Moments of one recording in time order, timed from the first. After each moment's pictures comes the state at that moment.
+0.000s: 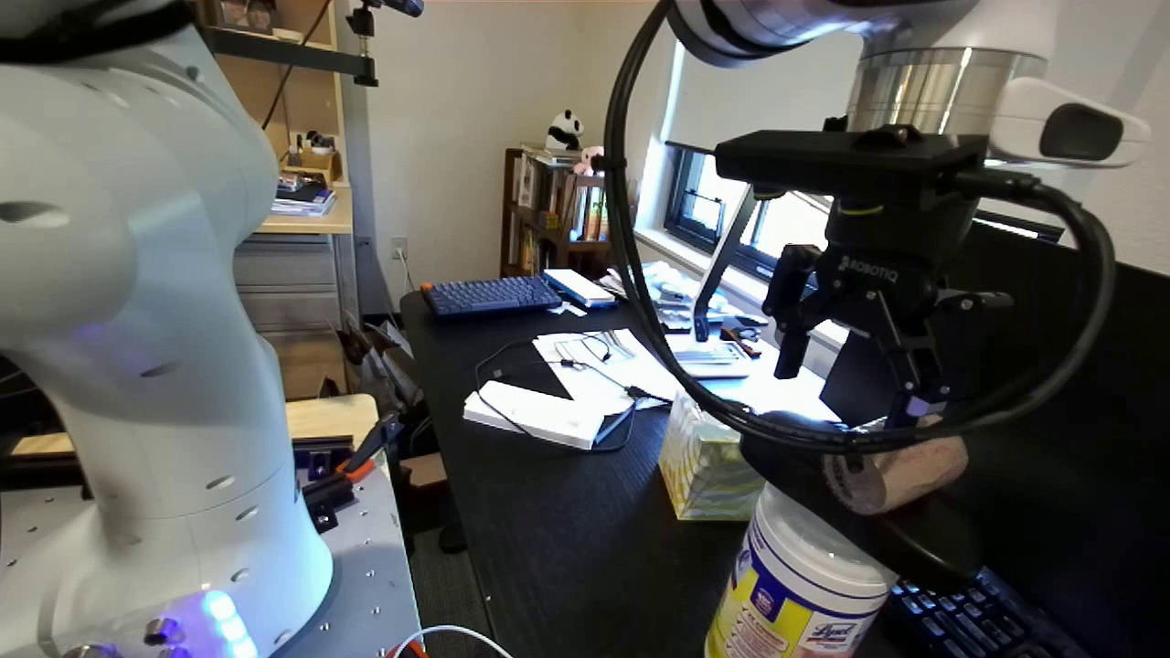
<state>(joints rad) -0.18 -0.29 -0.23 -2.48 -0.18 2.21 -0.19</state>
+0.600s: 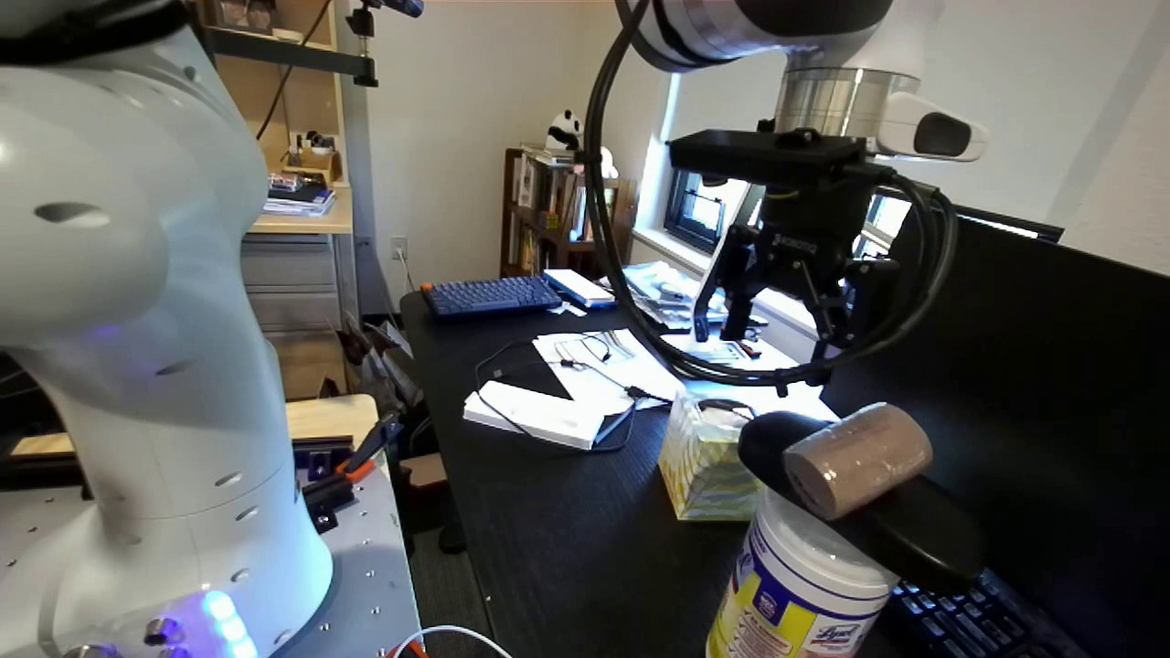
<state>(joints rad) -0.10 -0.29 -0.14 -2.50 -0.14 2.21 -0.13</state>
